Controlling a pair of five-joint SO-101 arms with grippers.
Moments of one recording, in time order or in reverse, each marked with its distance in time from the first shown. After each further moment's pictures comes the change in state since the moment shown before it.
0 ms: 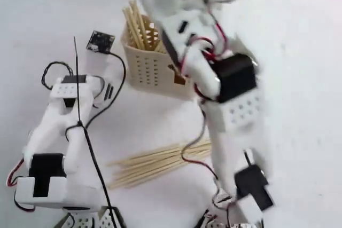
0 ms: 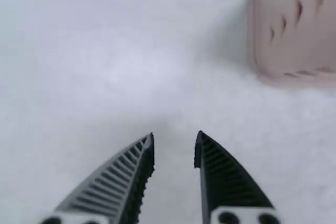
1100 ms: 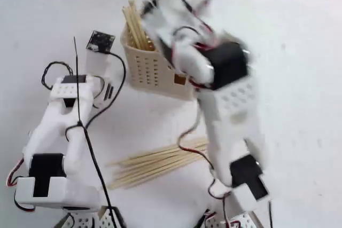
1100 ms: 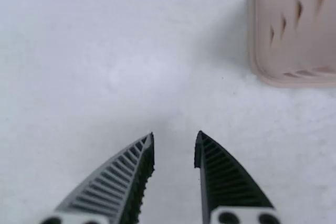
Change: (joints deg) left arm 0.0 0.0 0.0 0.0 0.0; right arm 3.0 2.1 -4.3 33.5 5.8
